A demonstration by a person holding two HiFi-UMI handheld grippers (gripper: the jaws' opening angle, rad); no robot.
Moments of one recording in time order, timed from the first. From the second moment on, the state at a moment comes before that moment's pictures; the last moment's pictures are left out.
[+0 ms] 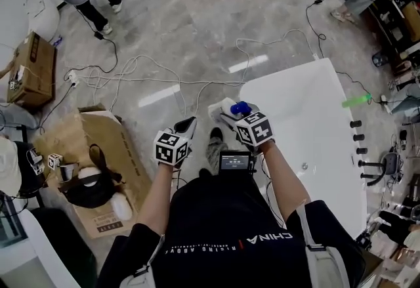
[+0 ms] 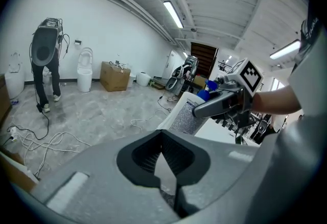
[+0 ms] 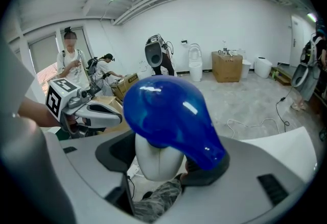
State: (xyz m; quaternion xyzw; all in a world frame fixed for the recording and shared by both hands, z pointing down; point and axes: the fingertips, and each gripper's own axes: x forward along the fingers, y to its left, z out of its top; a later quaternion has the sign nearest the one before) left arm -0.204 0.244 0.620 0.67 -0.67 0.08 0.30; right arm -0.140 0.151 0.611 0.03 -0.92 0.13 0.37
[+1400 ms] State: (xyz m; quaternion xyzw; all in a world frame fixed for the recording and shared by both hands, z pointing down) left arm -0.397 -0.059 0.611 0.75 -0.59 0.13 0.29; right arm -0.301 -0.135 0.608 0.15 -0.91 0.19 0.34
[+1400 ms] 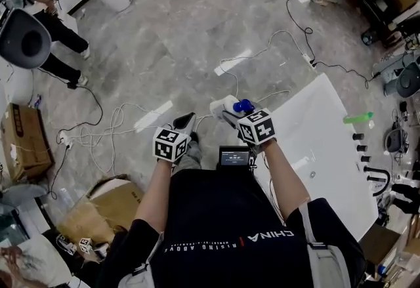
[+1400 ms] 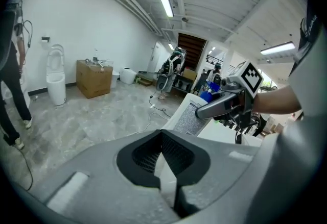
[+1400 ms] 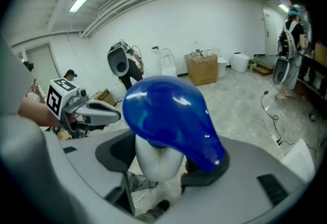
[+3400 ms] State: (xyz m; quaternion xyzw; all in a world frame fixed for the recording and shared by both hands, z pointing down) left arm -0.155 -0.467 0.601 0.94 -0.12 0.26 0.17; right arm -0.031 -0.420 0.606 0.59 -0.71 0.33 0.21
